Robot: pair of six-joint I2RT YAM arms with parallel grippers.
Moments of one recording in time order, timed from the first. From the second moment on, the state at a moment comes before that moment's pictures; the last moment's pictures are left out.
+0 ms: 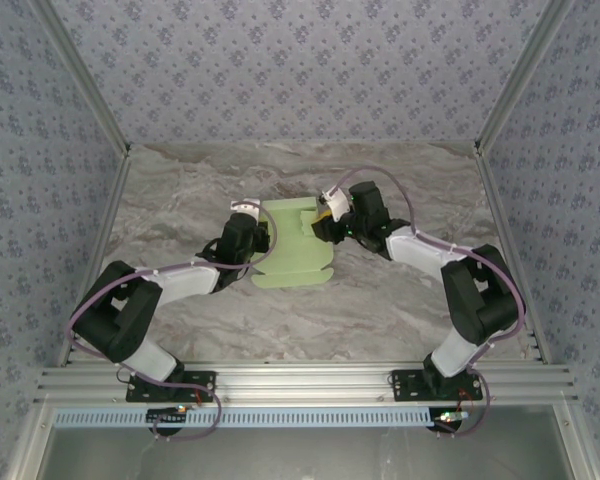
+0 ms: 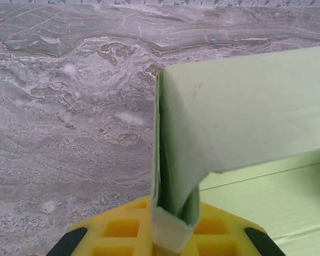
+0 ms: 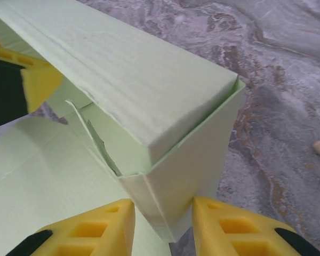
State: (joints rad) left arm -0.61 1.55 0.70 0.34 -0.29 -0.32; right arm 0.50 1.64 0.97 0.06 -0.33 -0.11
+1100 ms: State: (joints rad) left arm -0.62 1.54 0.70 0.36 -0.30 -0.33; right arm 0.67 1.71 1.03 0.14 0.29 0.03
